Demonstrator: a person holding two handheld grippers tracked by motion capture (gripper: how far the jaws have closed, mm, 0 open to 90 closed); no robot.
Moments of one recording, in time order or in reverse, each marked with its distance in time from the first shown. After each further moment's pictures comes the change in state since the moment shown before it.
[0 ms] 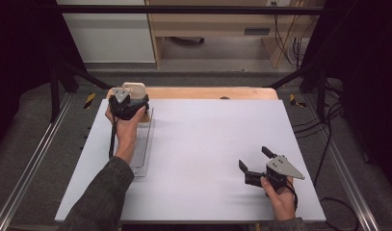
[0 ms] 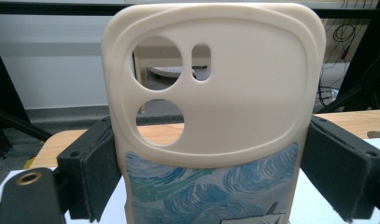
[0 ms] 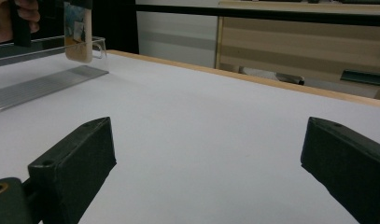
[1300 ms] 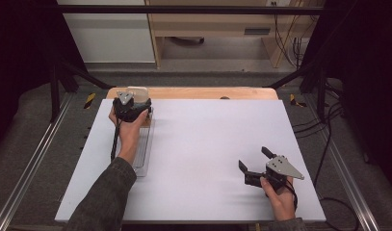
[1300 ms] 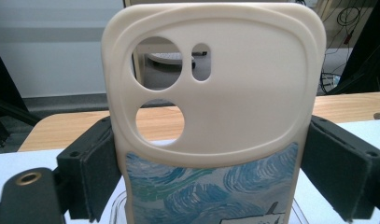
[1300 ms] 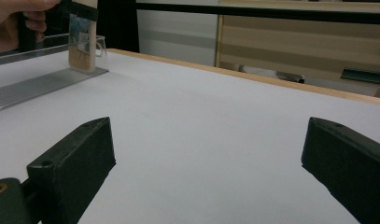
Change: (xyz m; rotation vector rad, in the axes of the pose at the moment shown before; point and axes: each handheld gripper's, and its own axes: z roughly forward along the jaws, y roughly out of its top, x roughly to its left) left arm -0.003 -0.014 0.010 0.053 -0.002 0.008; right arm 0.001 0.000 0.000 0.003 -0.001 0.000
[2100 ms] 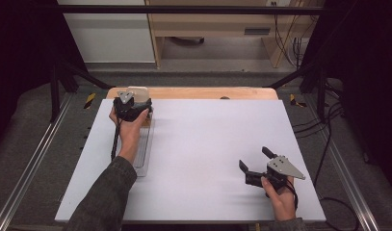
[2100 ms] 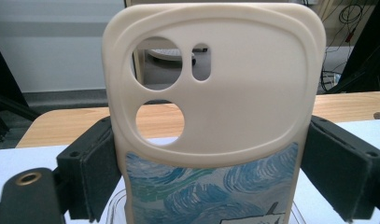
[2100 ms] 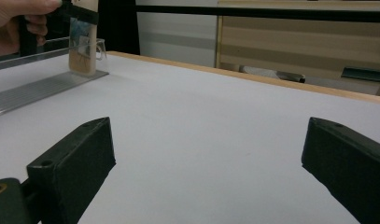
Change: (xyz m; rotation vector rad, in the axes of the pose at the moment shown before) left arm -0.001 0.002 0.001 0.017 0.005 -0.017; right arm -0.001 0.000 -0.001 -0.004 0.001 0.019
